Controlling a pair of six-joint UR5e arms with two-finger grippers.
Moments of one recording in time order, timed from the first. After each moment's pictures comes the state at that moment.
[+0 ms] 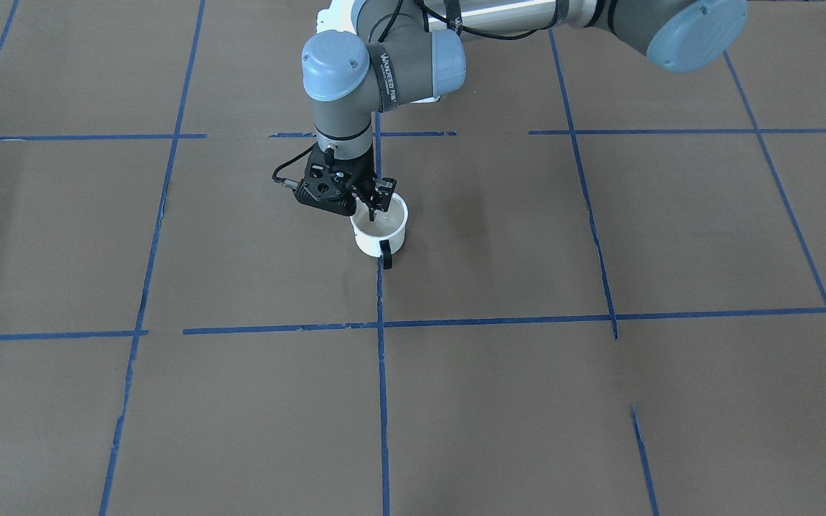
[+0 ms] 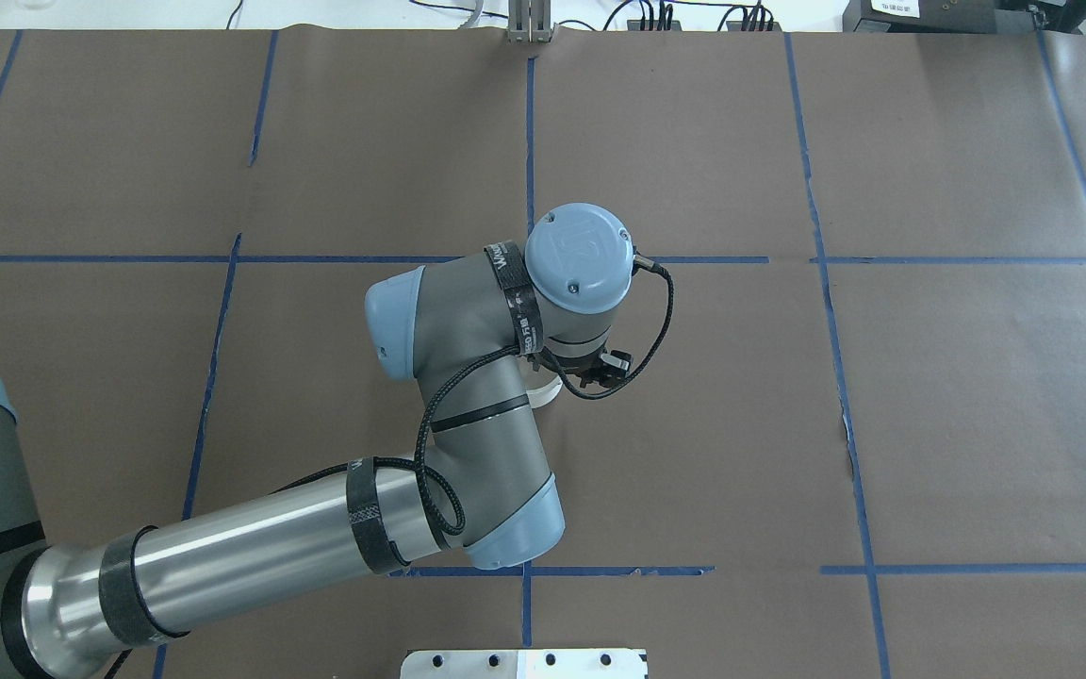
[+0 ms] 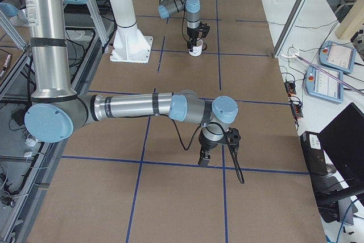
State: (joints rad) left arm -0.45 -2.57 -1.39 -1.52 -1.83 -0.91; right arm 1.53 -1.53 1.64 -1.83 2.27 0.01
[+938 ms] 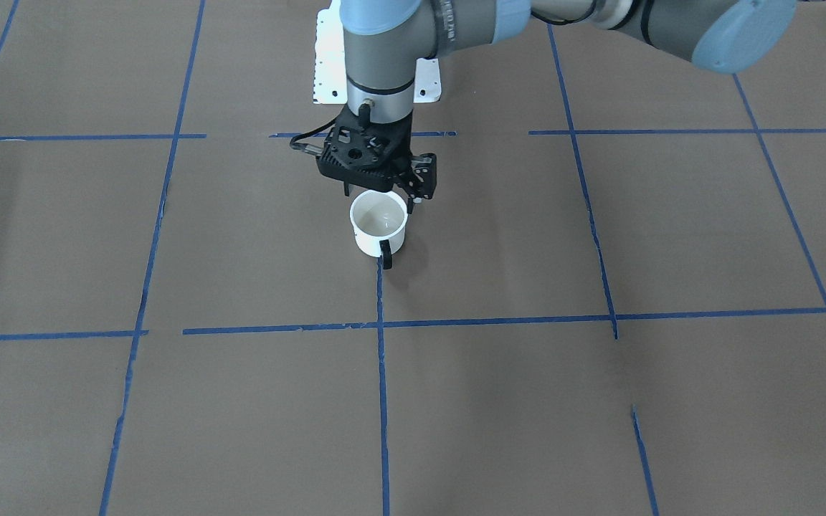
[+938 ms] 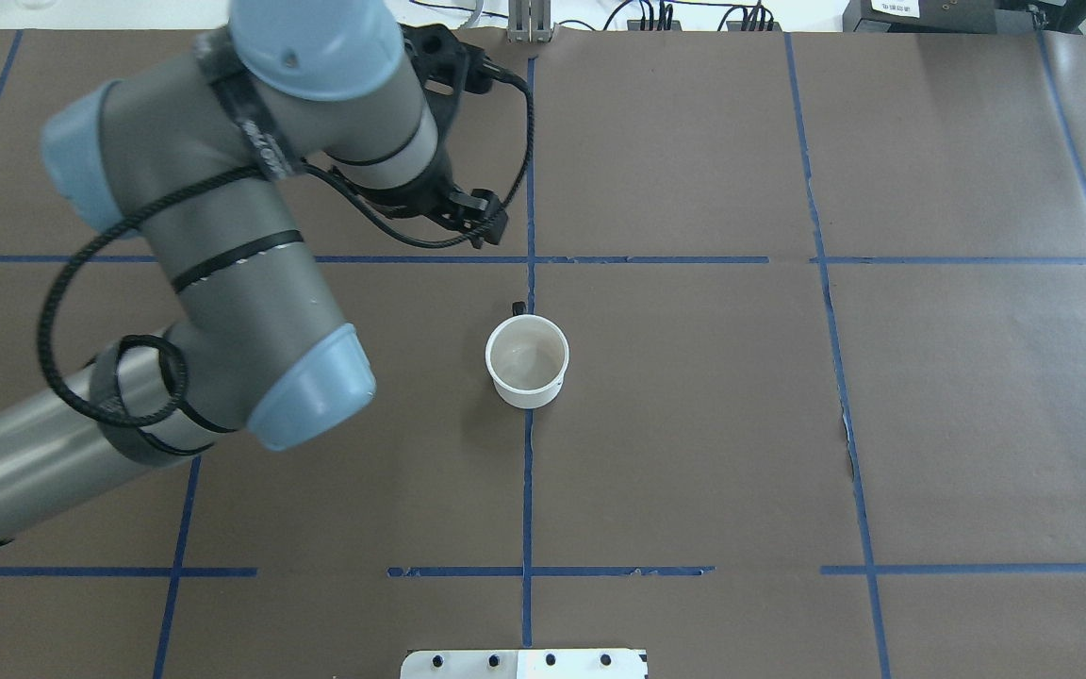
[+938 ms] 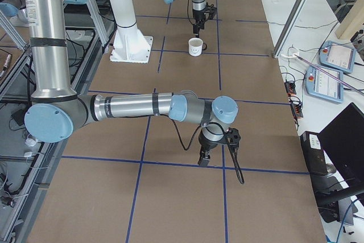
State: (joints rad) left arm -0.72 -2.38 -1.81 -1.37 -1.91 -0.73; right arm 1.53 -1.53 1.64 -1.83 2.27 0.01
